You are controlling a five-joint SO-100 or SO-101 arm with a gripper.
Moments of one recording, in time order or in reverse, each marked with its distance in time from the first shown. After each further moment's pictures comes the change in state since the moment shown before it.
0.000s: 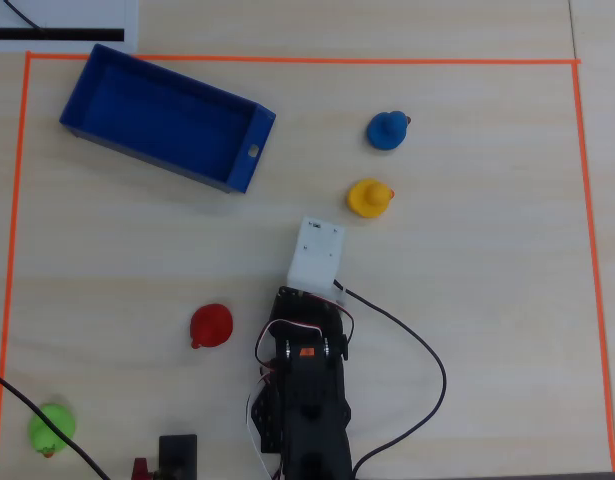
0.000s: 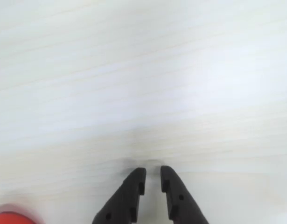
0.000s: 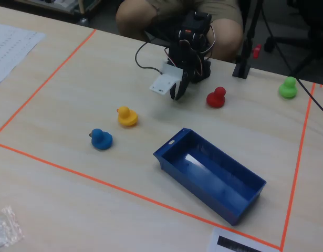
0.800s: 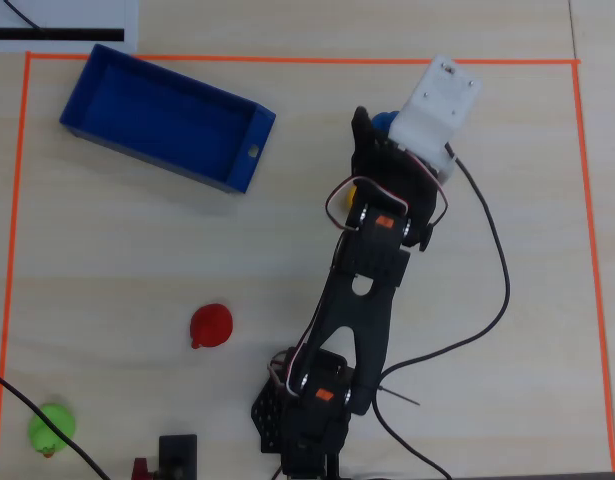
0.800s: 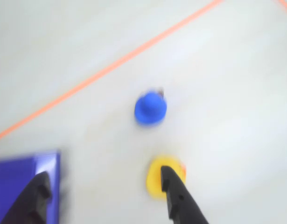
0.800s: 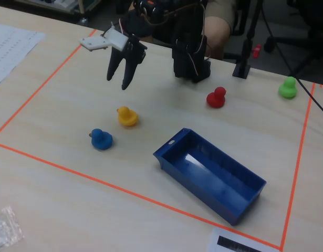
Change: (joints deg) arm 22.7 -81.1 -80.9 -26.3 -5.1
